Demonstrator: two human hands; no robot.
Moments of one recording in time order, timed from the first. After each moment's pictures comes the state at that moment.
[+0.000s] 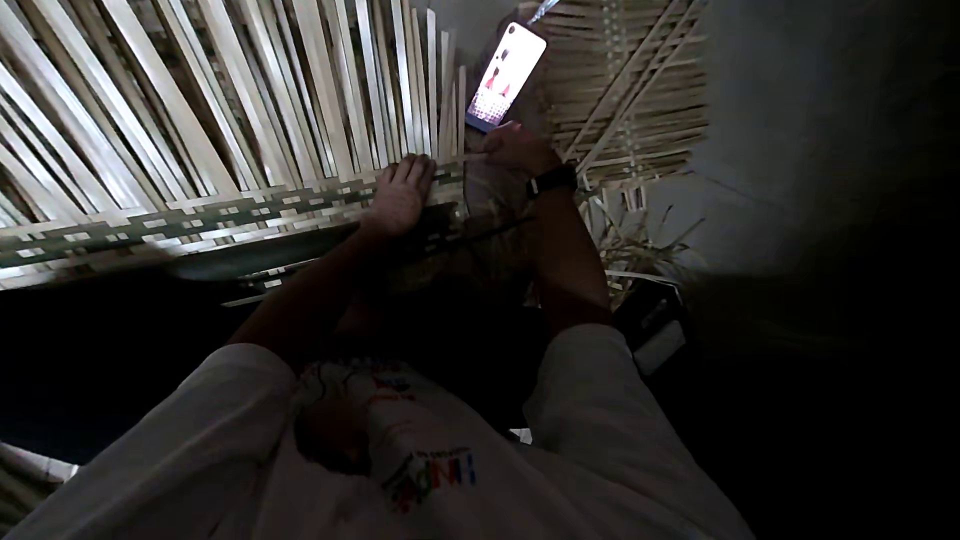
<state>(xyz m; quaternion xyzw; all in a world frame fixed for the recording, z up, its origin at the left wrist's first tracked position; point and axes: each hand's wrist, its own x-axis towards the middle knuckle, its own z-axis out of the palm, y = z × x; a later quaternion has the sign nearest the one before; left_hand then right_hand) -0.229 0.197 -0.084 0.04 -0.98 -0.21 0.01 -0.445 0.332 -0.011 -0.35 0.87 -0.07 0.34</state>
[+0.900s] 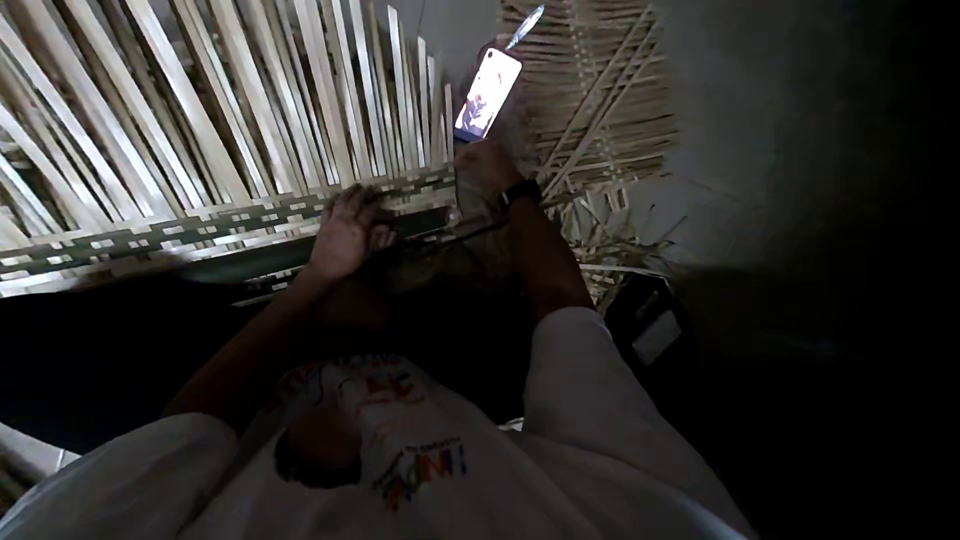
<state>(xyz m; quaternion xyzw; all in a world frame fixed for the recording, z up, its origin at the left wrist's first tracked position) -0.128 0.166 -0.053 0.08 -0.95 -0.30 0.03 -0.416 0.332 -0.028 -0.37 0.88 -0.13 0.26</state>
